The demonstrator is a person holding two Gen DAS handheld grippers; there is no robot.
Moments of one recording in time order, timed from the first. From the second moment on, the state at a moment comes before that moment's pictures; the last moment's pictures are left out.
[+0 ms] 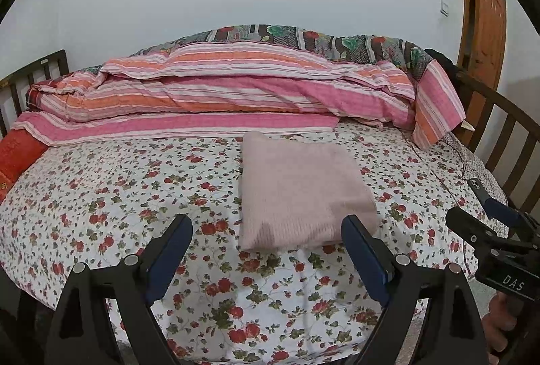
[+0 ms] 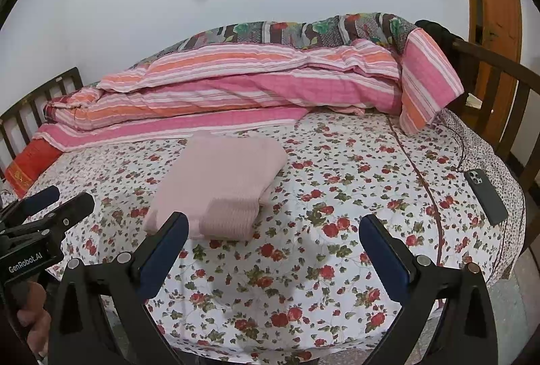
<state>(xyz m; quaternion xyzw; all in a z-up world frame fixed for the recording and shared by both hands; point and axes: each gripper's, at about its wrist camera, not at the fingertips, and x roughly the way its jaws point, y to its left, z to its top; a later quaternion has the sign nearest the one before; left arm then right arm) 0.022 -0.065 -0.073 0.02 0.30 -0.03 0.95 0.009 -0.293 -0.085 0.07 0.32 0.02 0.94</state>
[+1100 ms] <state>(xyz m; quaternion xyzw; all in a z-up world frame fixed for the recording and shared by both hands) 0.022 -0.066 -0.072 0.02 0.31 -0.03 0.95 0.008 -0.291 -0.086 0.07 0.32 0.02 0.94</state>
